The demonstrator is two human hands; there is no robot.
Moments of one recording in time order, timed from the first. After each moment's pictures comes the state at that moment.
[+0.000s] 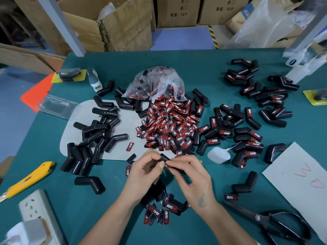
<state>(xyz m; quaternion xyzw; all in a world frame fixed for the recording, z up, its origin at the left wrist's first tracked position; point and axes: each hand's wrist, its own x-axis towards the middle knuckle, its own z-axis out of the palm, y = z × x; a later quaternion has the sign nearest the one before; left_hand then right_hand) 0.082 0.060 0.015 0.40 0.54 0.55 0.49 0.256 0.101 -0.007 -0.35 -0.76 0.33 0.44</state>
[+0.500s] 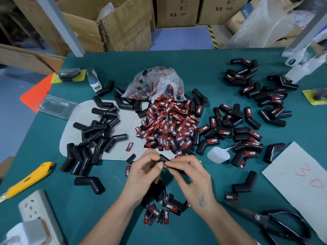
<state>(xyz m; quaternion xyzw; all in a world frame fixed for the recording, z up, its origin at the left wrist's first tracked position) 0.084 0.058 0.016 0.37 0.53 0.58 0.50 0.256 0.101 -0.009 -0.35 -0.75 0.34 0.44</state>
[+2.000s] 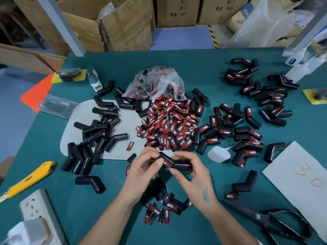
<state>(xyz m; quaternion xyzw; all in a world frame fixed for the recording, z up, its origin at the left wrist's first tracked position) 0.077 0.060 0.013 0.41 0.53 0.56 0.49 0.256 0.098 -0.004 -0.42 -0.63 0.52 0.39</state>
